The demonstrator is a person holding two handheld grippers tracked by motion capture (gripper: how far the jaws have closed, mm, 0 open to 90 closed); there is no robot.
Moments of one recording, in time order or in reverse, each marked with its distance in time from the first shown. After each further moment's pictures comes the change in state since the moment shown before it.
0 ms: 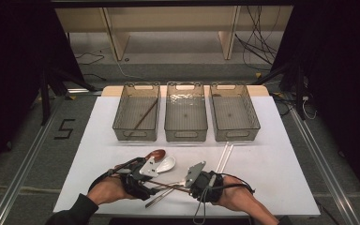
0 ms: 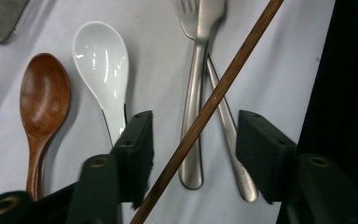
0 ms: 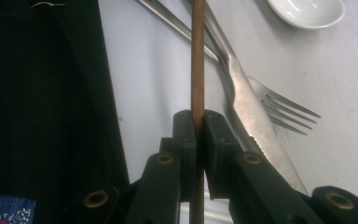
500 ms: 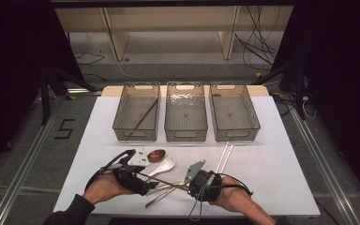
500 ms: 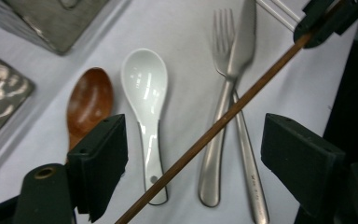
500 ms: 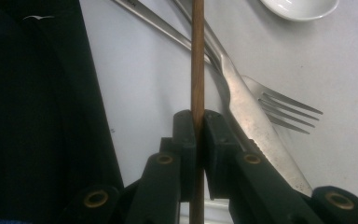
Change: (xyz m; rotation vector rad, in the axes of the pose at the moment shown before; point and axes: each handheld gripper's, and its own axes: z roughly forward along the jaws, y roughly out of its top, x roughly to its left) left arm 0.012 -0.007 -0.015 -0.150 0.049 -0.138; right arm -0.002 0.000 0.008 -0.003 -0.009 0.080
